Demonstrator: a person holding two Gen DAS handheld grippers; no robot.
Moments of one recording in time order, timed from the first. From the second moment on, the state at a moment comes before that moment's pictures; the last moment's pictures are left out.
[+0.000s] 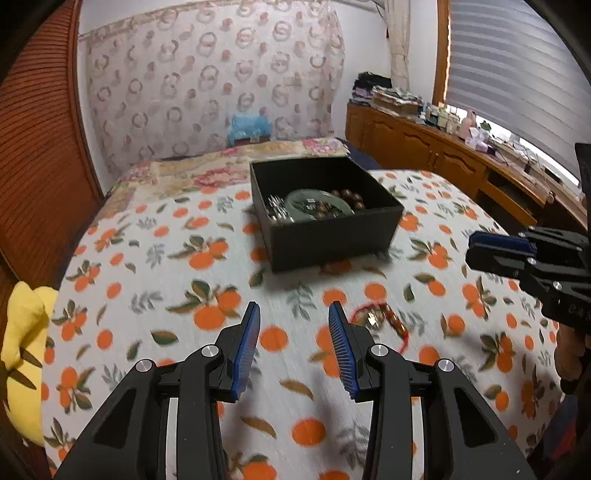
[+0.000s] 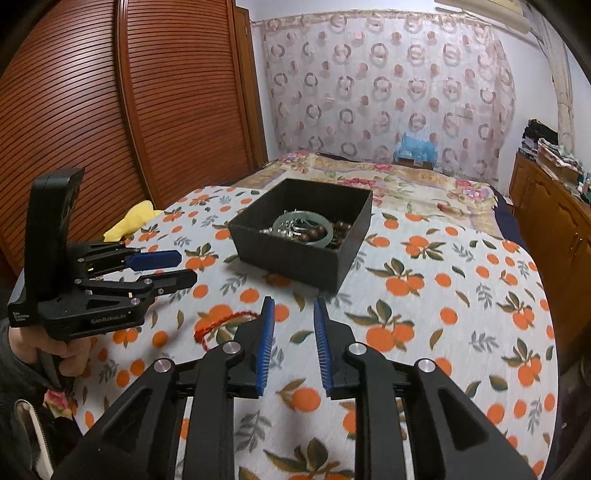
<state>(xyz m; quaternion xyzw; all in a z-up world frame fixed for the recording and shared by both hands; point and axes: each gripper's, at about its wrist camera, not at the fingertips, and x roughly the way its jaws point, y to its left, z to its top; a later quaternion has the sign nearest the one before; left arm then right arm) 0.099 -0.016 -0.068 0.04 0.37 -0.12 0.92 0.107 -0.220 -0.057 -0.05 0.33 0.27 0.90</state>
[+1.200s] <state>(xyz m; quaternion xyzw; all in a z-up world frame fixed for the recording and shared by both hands) 0.093 -0.061 -0.085 0.10 0.38 -0.16 0.90 0.095 -0.205 -0.084 -0.05 0.36 0.28 0.89</state>
